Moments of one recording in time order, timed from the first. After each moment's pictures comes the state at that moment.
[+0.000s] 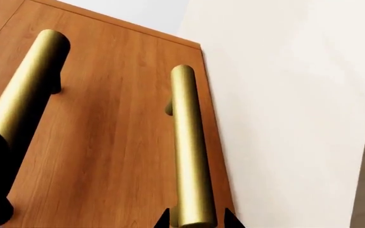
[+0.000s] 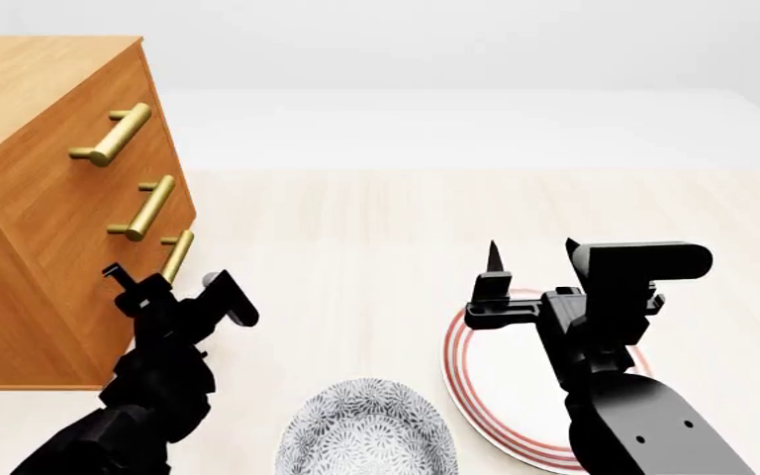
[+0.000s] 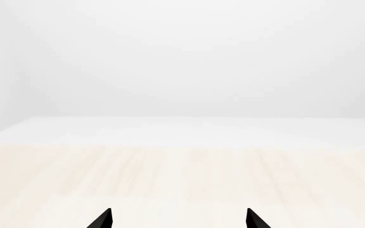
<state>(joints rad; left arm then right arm) -1.01 -0.18 0.86 -1.31 0.18 -0.42 -0.33 0.37 0.27 -0.08 -0.46 0.42 0.76 0.21</state>
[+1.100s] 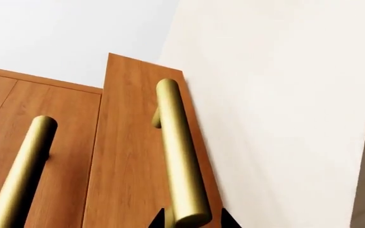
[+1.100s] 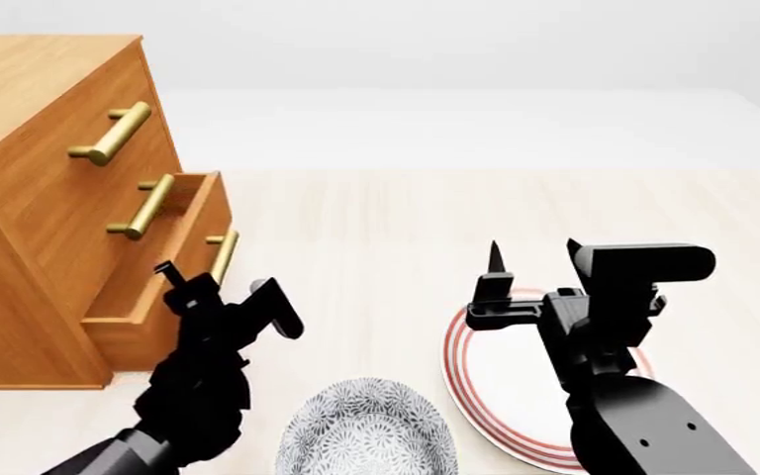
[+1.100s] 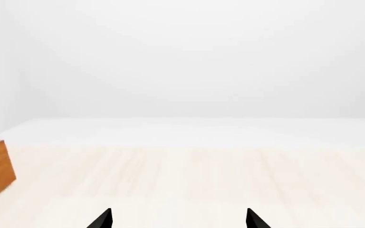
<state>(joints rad) -0.88 -0.25 0.92 -0.77 0.21 -0.71 -0.21 0.36 0.28 -0.09 -0.45 0.45 0.74 0.23</state>
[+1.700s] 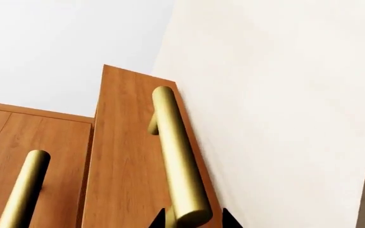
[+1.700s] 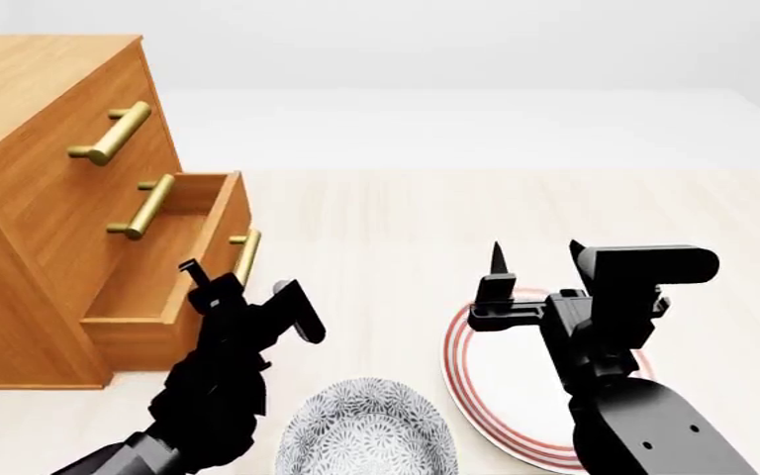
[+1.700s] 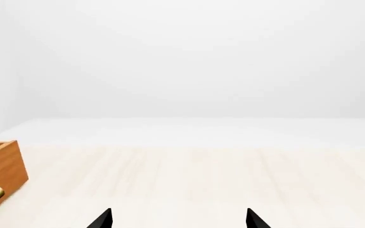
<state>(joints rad) -0.87 -0.24 0.96 -0.66 0.20 -0.75 -0.17 0.36 0.30 -0.09 -0.46 0.46 0.73 0.24</state>
